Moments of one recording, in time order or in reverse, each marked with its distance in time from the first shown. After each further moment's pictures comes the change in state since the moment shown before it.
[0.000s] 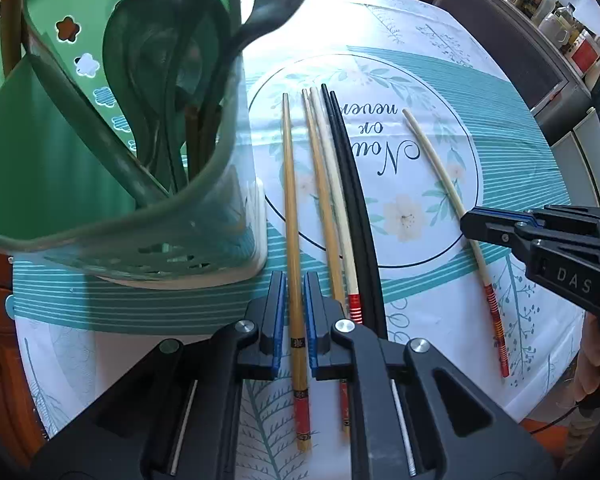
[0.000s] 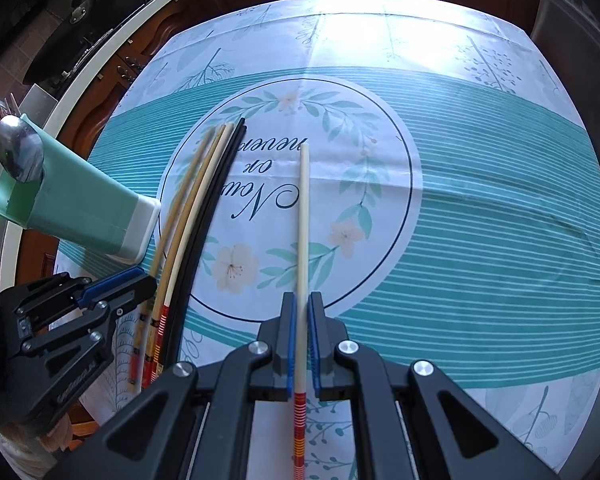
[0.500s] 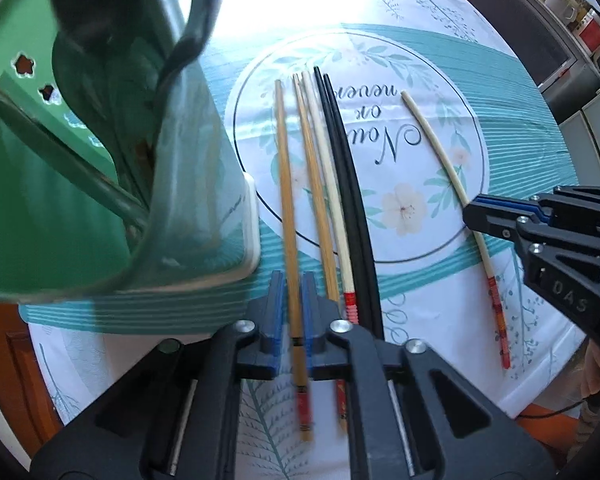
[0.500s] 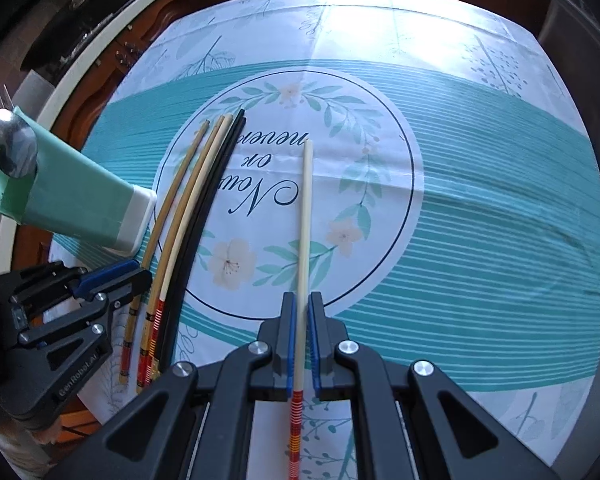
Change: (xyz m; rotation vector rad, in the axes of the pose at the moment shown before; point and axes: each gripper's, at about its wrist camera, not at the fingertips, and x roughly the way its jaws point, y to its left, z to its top) left arm 0.010 -0.029 0.028 0.030 0.112 0.022; right arm 0.003 0.004 0.010 -0.040 0.057 -0.032
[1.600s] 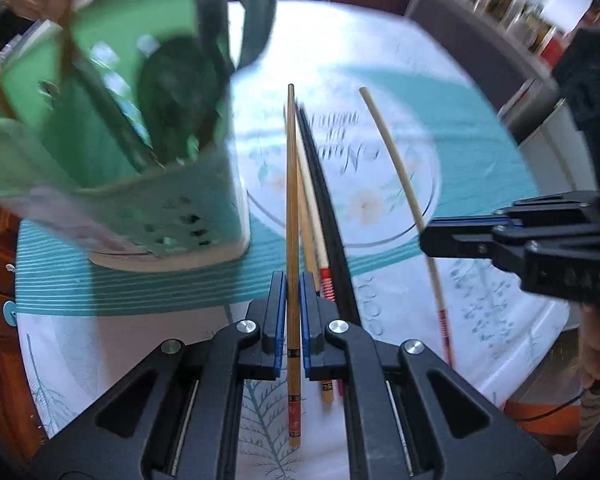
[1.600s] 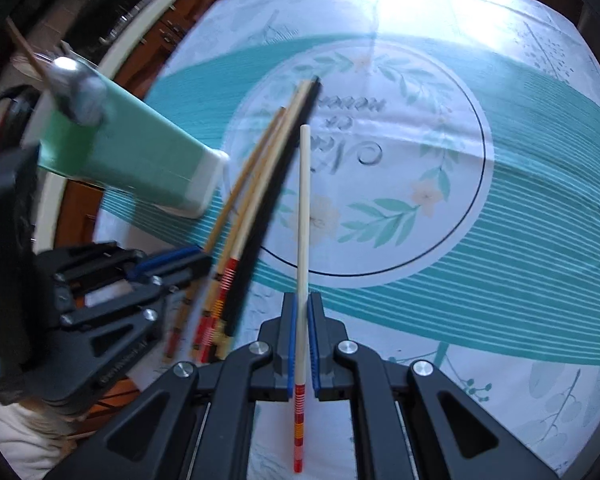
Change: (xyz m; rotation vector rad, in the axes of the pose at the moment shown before) left arm -0.052 0.000 -0.024 0.012 -0.242 -0.094; right arm -0.001 0.028 -0.009 -0.029 0.052 0.197
